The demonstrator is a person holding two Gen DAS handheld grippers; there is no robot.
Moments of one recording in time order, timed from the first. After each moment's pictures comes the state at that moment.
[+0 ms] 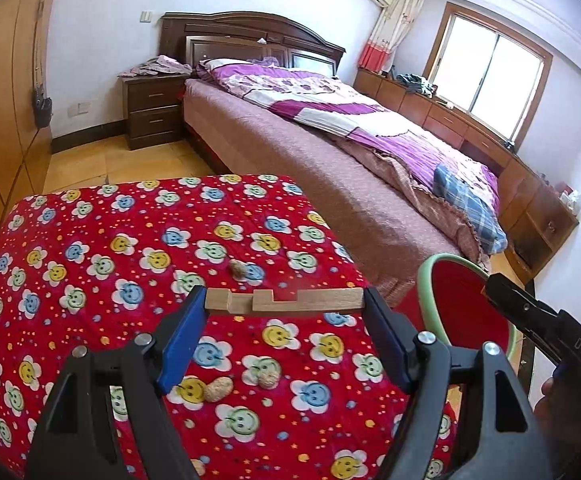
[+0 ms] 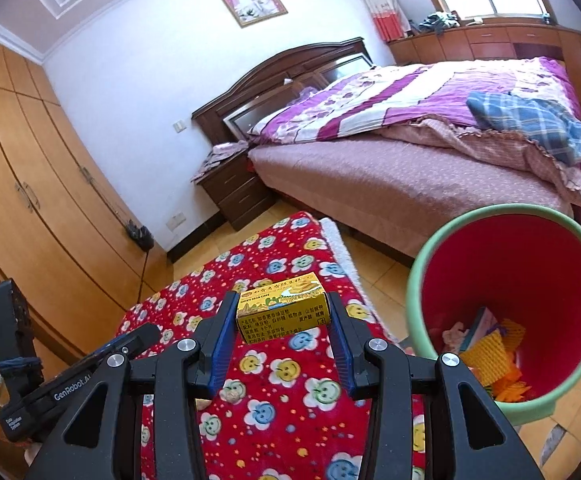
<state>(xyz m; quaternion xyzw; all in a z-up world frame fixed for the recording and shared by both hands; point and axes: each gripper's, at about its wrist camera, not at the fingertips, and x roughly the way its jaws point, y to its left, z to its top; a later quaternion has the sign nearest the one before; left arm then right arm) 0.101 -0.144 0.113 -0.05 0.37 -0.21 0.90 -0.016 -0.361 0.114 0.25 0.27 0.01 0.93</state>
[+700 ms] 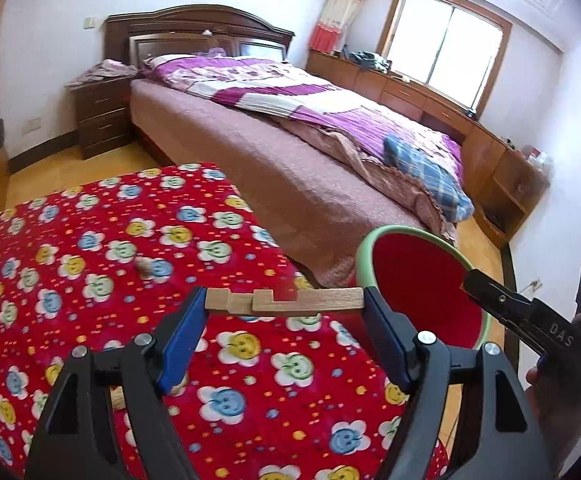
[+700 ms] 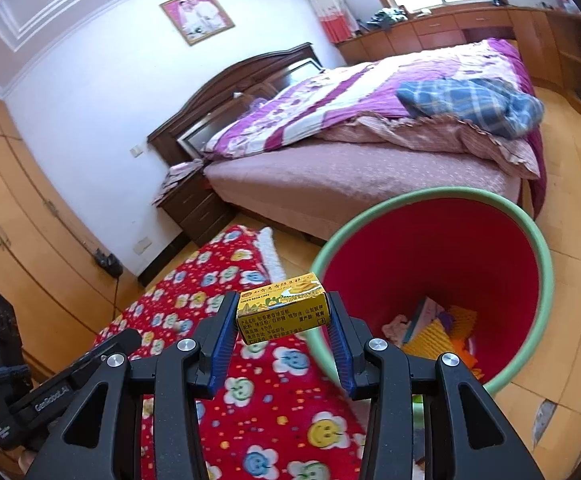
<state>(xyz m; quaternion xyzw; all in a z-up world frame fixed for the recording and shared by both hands) 0.088 -0.229 0.099 -0.01 0.37 -0.29 0.88 -0.044 -0.434 0.086 0.29 0.27 -0.06 0.92</state>
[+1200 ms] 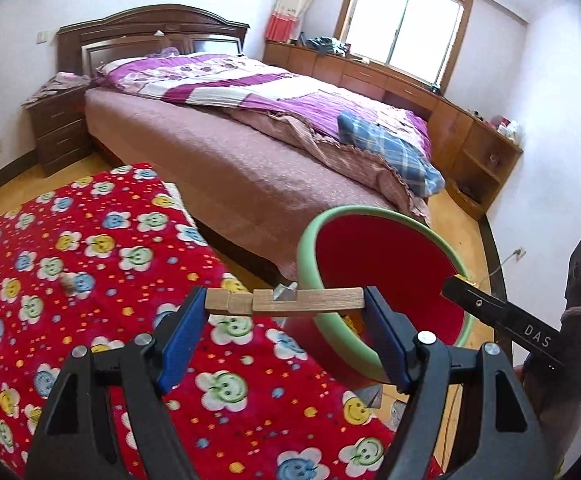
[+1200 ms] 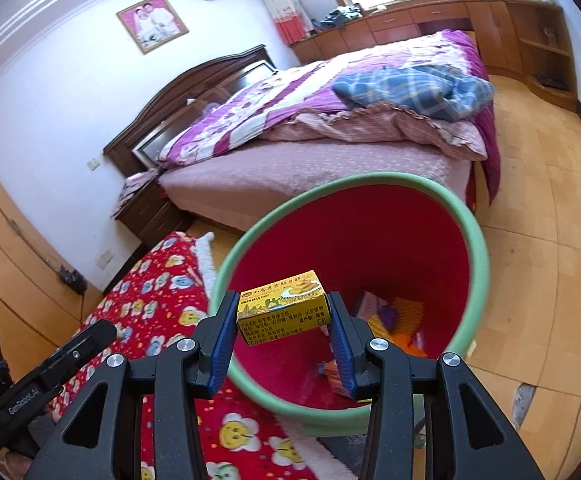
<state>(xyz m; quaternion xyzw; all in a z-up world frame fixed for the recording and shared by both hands) 0.082 -0.295 0.078 0.02 0.37 -0.35 0.86 -0.066 -0.481 0.053 0.30 0.28 -0.13 0.90</state>
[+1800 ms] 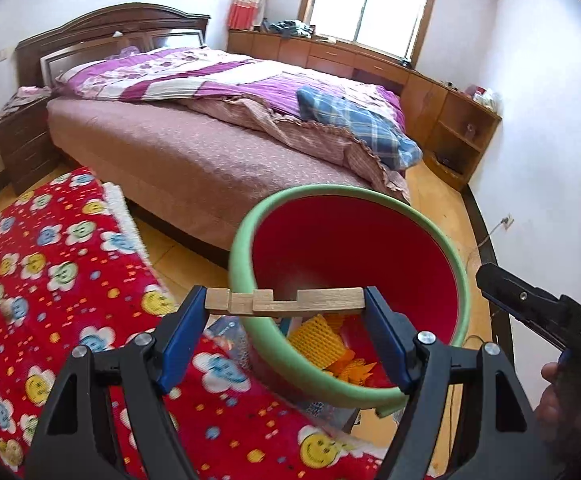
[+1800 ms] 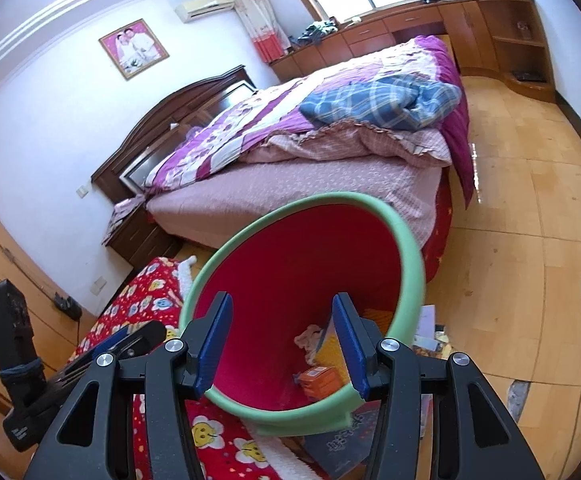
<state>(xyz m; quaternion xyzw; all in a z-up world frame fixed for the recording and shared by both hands) 0.076 -0.364 0.053 0.07 0.37 -0.40 0.84 -0.104 -0.506 0.056 0.32 0.25 -0.17 0.90</state>
